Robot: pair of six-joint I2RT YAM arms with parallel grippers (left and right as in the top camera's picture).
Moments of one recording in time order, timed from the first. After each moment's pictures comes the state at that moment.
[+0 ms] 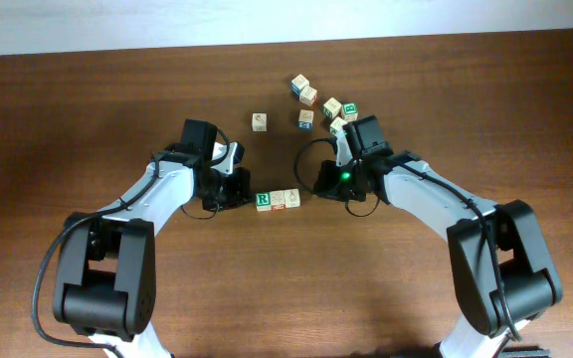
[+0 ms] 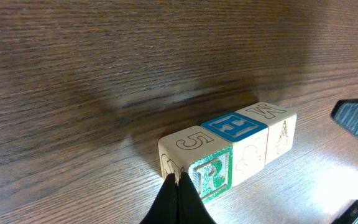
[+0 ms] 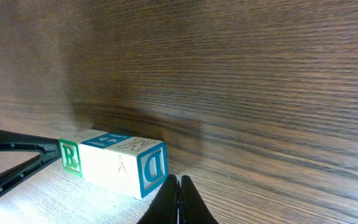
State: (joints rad) left arm -0.21 1.90 1.16 -0.58 0.51 -0.27; right arm 0.33 1.85 1.09 -0.36 -0.43 0.51
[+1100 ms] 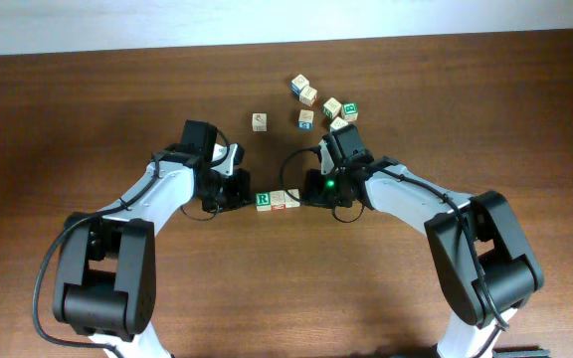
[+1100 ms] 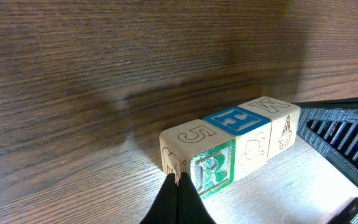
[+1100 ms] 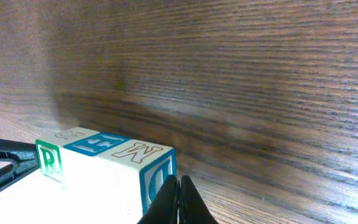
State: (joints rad) left arm -0.21 1.90 1.16 -0.59 0.51 -0.27; right arm 0.40 1.92 1.09 -0.31 -0.41 0.52
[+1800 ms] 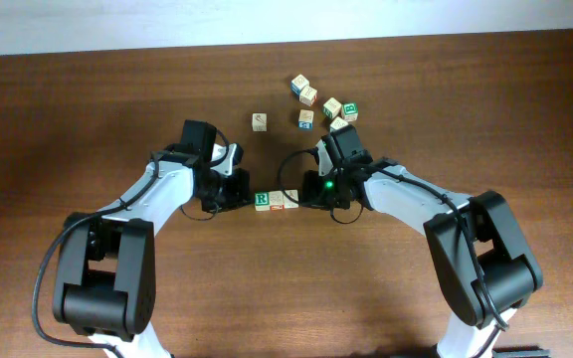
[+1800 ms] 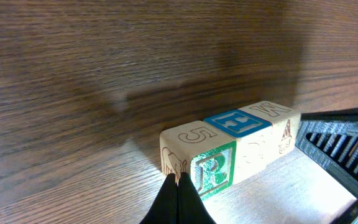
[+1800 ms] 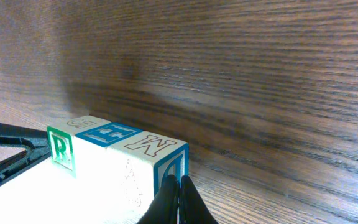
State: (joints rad) left arm -0.21 1.90 1.16 -0.59 0.50 -0.27; right arm 0.41 1.92 1.09 -0.31 -0.45 0.52
